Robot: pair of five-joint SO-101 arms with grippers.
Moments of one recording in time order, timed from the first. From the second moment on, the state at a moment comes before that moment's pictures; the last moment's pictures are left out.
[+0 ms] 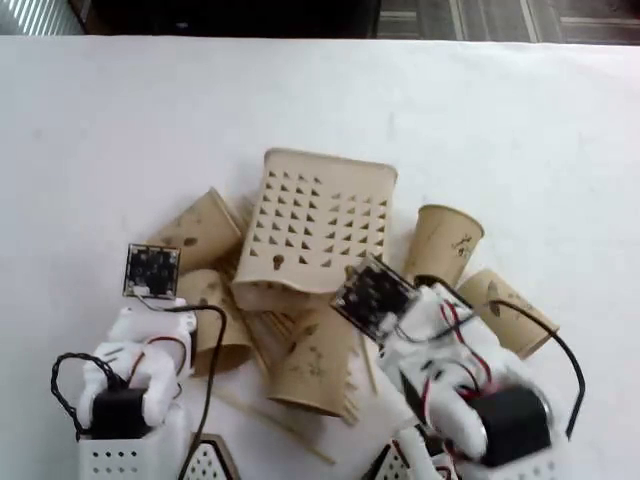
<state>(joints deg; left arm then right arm) -7.2 -104.2 90.2 71.4 -6.3 -22.1 -71.3 40.4 94.8 37.7</state>
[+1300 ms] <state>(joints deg) -7.2 -104.1 90.4 71.4 -6.3 -21.2 -60.1 67.3 42.9 46.6</state>
